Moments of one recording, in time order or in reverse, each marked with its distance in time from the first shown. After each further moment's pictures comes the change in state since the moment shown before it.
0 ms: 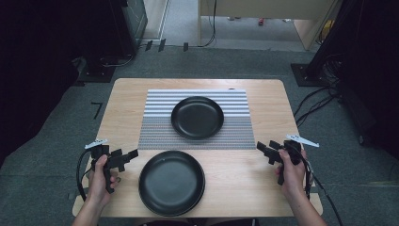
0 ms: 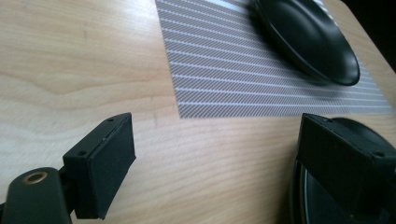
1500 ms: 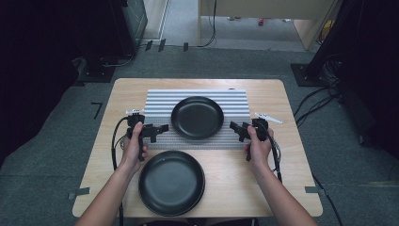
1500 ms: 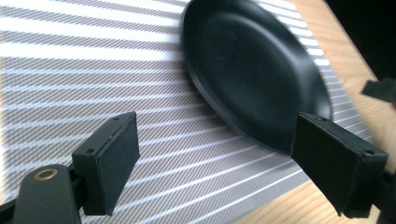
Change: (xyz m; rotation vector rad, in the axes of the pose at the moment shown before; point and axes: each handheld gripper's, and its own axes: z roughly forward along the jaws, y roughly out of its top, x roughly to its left) left arm -0.066 0.072 0.090 0.080 -0.062 0.057; right arm 0.054 0.037 0.098 -0.004 0.004 0.054
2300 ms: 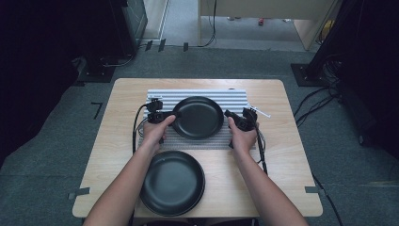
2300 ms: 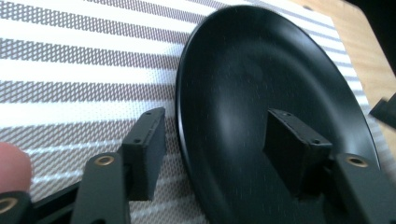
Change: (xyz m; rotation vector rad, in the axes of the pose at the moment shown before) left arm -0.008 0.045 0.085 0.062 0.039 -0.073; right arm 0.011 0.013 0.059 -0.112 -0.070 0.237
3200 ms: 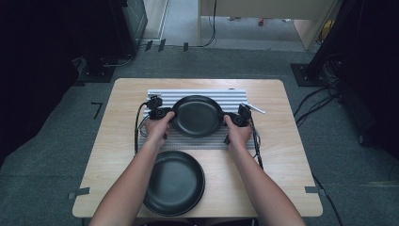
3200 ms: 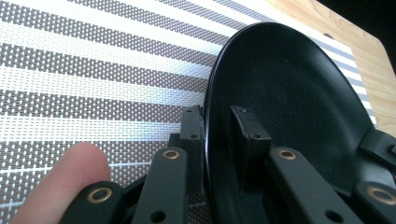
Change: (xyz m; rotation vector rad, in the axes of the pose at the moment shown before) left arm 0.002 0.012 0.016 -0.038 0.056 -0.131; right arm 0.003 0.002 0.031 0.173 0.090 0.175
